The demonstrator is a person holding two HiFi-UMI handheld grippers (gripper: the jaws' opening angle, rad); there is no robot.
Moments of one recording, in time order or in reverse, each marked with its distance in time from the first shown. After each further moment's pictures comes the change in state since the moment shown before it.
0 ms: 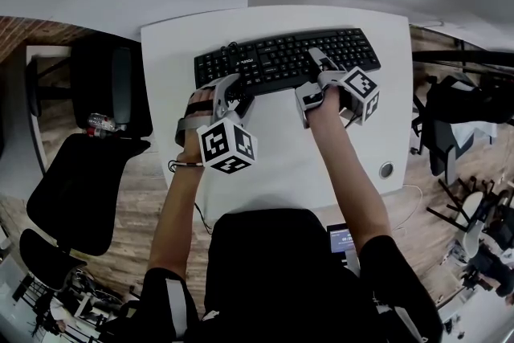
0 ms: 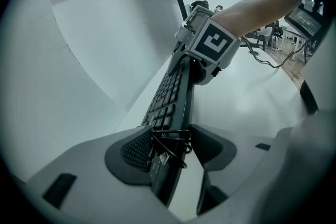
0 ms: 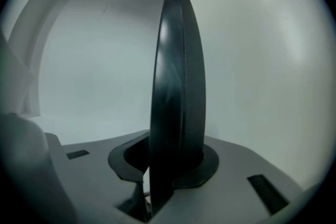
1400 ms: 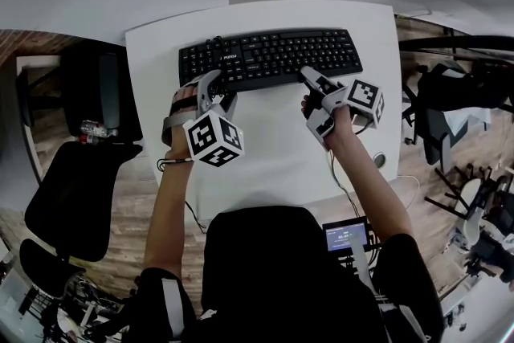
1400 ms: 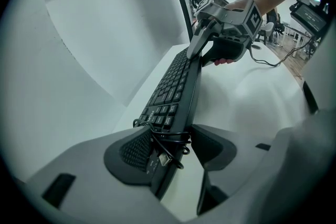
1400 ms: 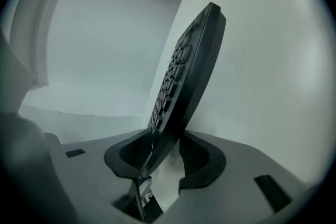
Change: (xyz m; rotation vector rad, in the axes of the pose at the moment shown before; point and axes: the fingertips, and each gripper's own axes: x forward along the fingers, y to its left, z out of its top) left arm 0.006 0.002 -0.010 0.009 0.068 -0.009; right arm -0.058 -0.023 -0.011 -0.228 0.306 -0.033
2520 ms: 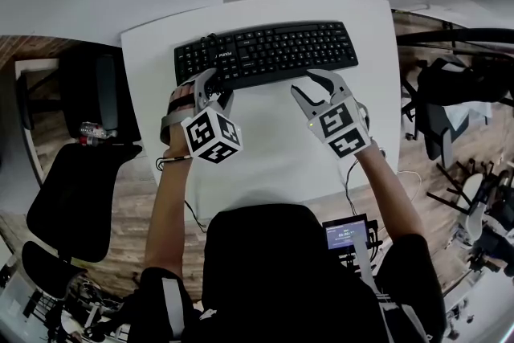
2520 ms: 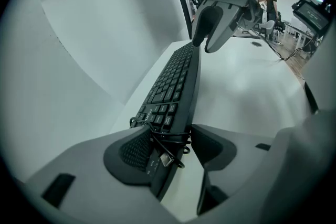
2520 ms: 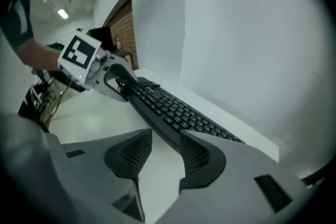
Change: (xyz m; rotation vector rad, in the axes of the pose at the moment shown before) left arm 0.008 -0.005 -0.003 0.001 0.031 -0.005; right arm -0.022 0.042 -0.040 -1.689 0.274 -0.227
